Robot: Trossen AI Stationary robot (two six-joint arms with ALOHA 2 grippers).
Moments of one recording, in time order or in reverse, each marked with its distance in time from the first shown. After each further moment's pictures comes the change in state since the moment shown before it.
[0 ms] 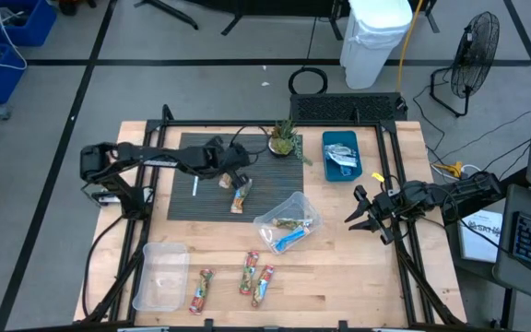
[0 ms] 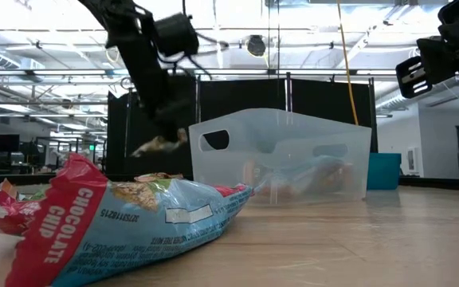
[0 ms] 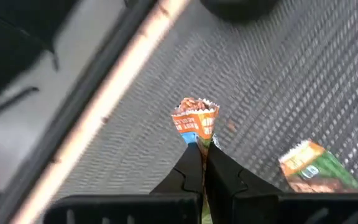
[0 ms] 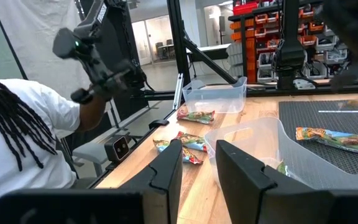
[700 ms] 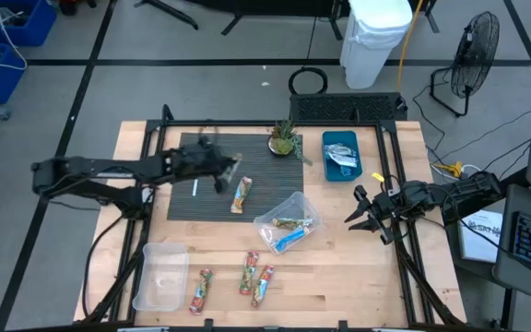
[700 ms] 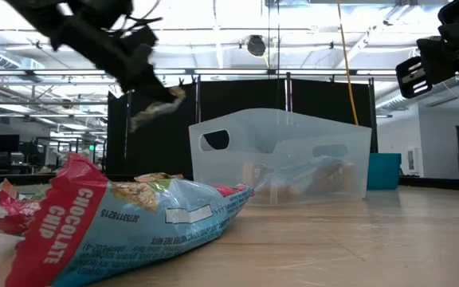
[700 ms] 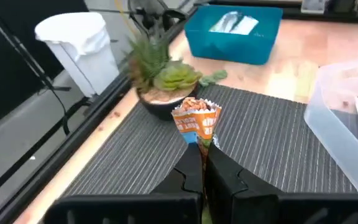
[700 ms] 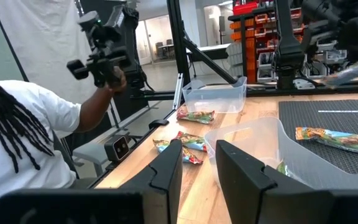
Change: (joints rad) left arm 0.012 -0.480 -0.421 0.521 0.308 0.179; right arm 0.000 0.000 0.000 -0.001 0.000 0.000
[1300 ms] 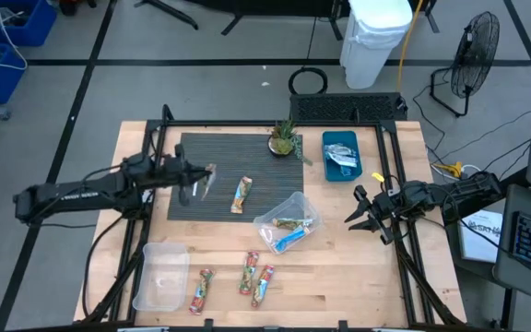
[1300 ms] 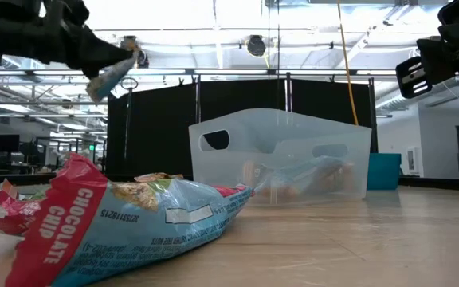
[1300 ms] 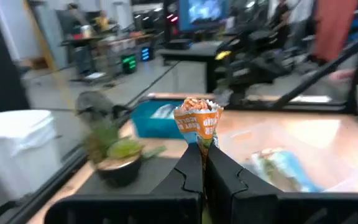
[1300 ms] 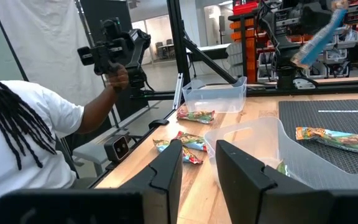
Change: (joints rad) left arm 0.023 -0.621 -0.346 0.156 0.315 0.030; right arm 0.000 0.000 0.000 0.001 0.000 0.000
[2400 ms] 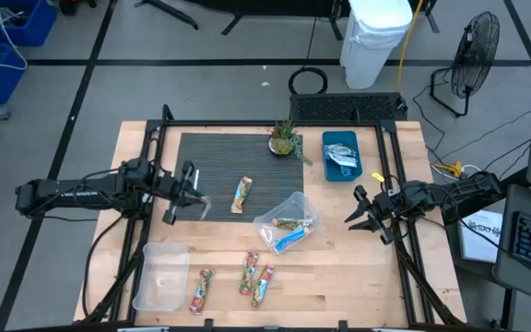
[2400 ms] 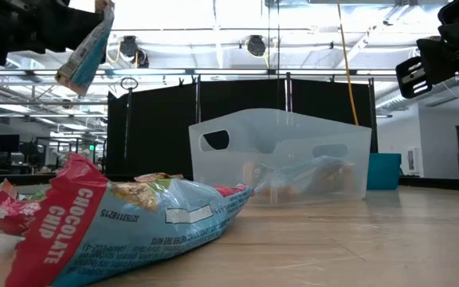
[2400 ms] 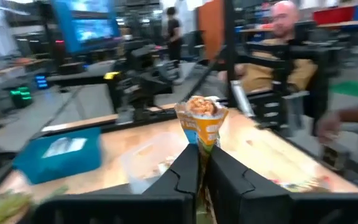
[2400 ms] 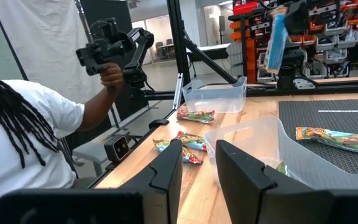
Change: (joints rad) left arm -0.103 0.005 -0.001 0.029 0.327 0.079; right arm 0.000 0.000 0.000 0.000 0.000 0.000
